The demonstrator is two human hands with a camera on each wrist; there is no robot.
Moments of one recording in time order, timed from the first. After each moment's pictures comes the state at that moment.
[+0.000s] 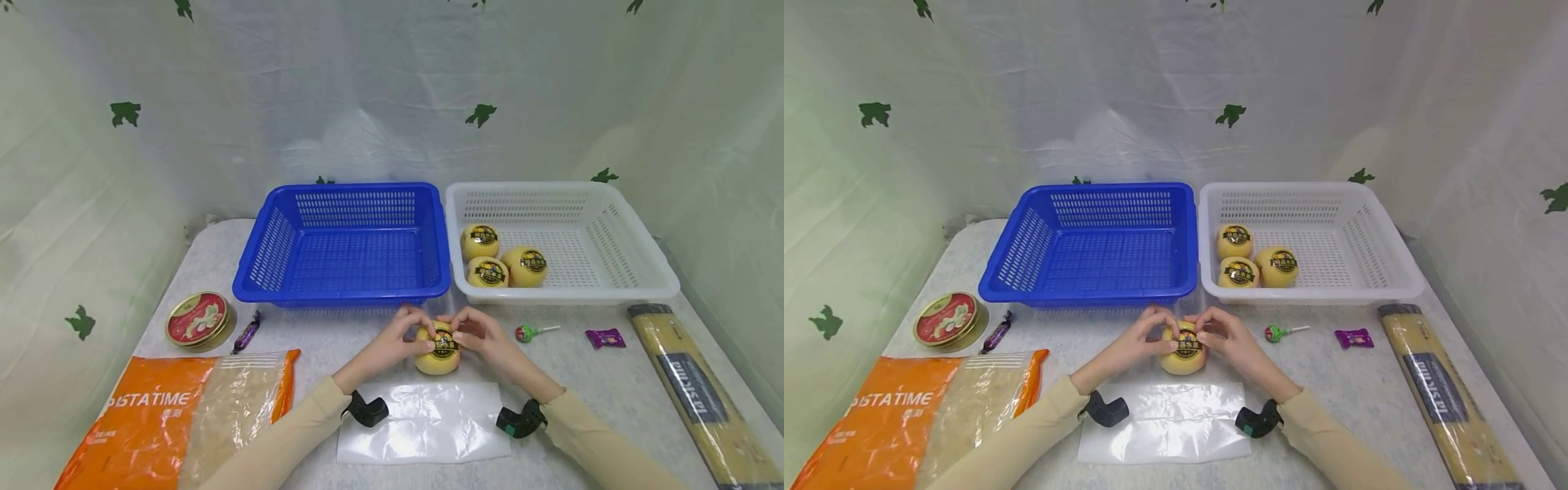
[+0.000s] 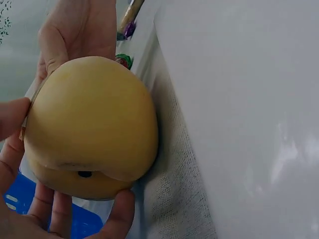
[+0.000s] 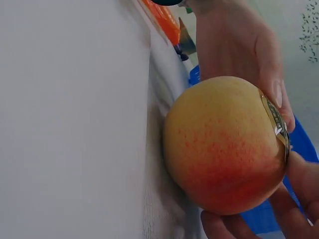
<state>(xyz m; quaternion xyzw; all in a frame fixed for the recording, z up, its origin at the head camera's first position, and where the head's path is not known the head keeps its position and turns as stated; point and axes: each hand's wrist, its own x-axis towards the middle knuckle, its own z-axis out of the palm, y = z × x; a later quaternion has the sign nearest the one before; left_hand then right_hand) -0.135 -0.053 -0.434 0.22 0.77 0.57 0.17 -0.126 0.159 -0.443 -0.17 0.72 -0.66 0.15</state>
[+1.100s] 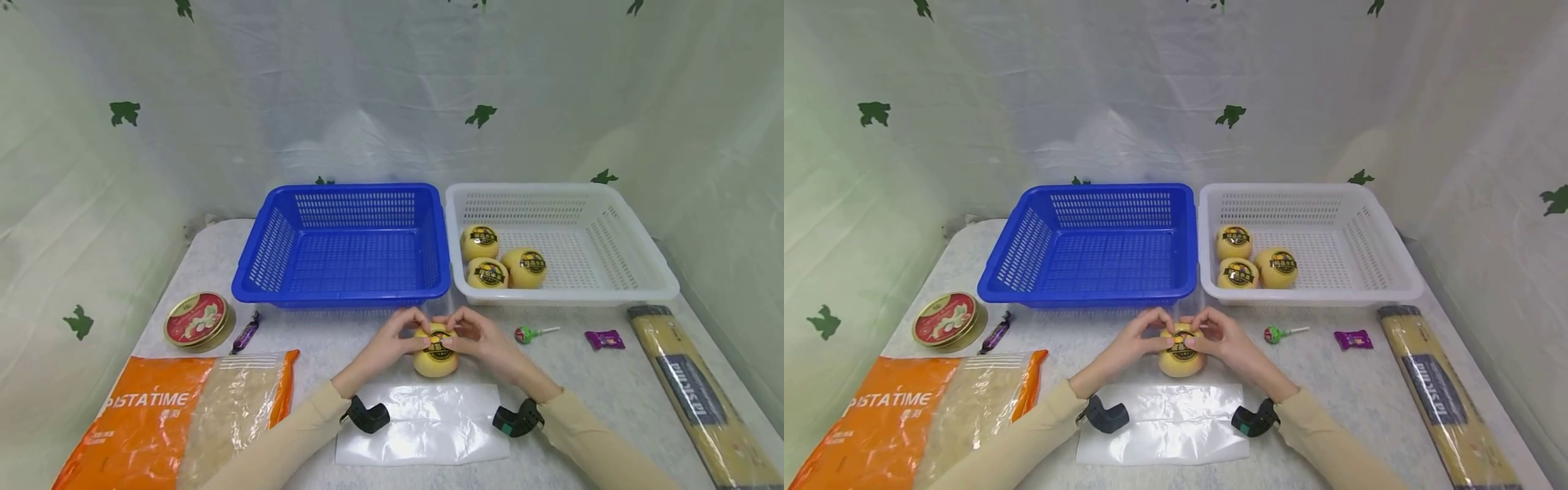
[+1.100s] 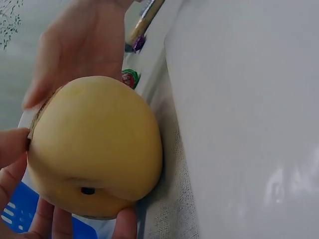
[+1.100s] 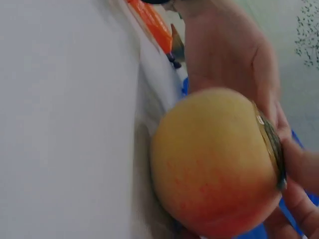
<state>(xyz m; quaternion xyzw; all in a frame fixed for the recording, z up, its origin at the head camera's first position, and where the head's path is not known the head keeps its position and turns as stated) -0.123 -0.055 -0.402 0.21 0.75 0.60 0.17 -0.127 0.156 -0.442 -0.15 0.69 -0.68 0.19</state>
